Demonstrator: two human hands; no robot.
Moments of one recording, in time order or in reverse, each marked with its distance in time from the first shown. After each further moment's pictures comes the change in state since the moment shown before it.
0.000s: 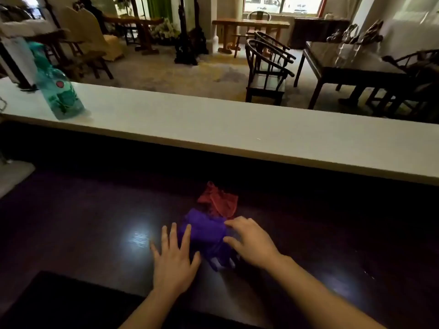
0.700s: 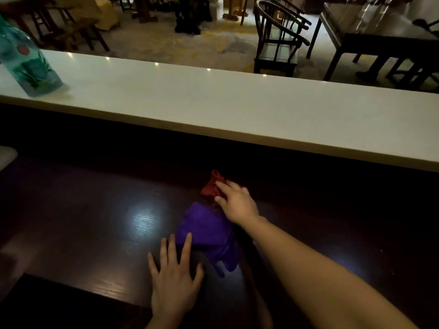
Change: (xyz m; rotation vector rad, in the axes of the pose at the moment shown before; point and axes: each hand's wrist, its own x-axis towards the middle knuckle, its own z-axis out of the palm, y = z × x) left_hand -0.005 -0.009 0.052 -0.075 -0.020 -0.081; right_hand 0.129 0.023 0.044 0.051 -0.050 0.232
